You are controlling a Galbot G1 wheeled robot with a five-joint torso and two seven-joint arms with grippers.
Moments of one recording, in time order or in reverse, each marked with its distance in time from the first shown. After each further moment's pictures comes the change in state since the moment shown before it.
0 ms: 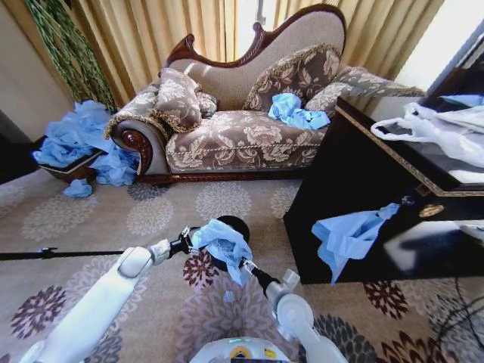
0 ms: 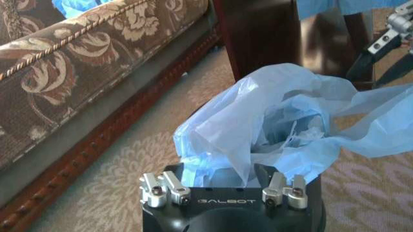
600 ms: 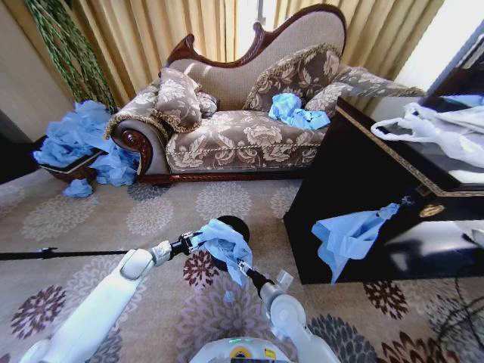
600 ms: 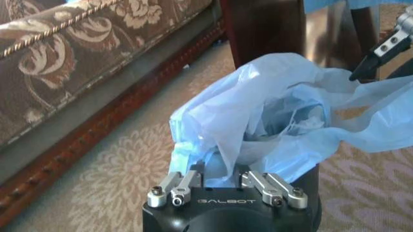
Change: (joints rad) left arm 0.002 -0.028 0.003 0.045 -0.001 0.001 -0.007; right arm 0.015 0.026 -0.025 -0.037 -0.035 0.001 -0.024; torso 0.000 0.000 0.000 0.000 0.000
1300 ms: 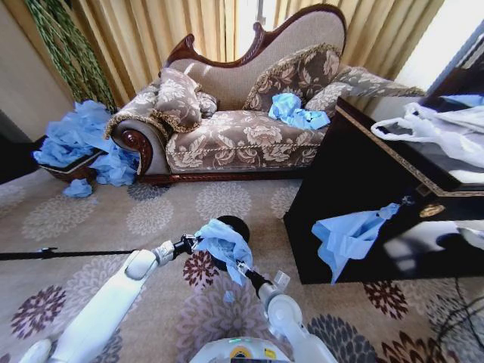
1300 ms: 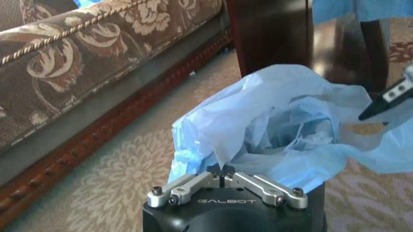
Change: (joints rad) left arm -0.010 -0.025 0.006 0.000 -0.021 0.000 -0.024; right arm 0.008 0.024 0.011 -0.104 -0.060 0.003 -0.063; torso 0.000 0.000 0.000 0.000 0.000
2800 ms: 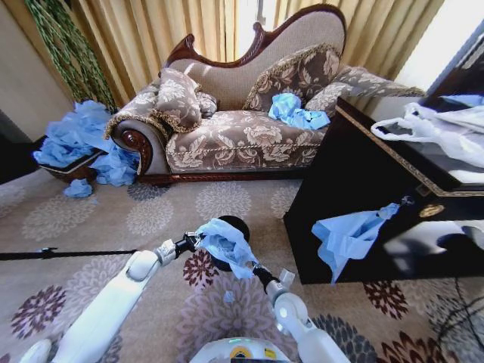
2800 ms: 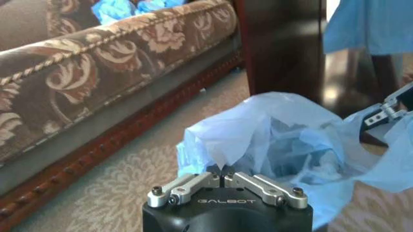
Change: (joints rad) left arm 0.023 -0.012 -0.004 -0.061 -0.085 0.028 -0.064; right arm 0.082 -0.098 0.005 -0.066 -0.181 0.039 -0.130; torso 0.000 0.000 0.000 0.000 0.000
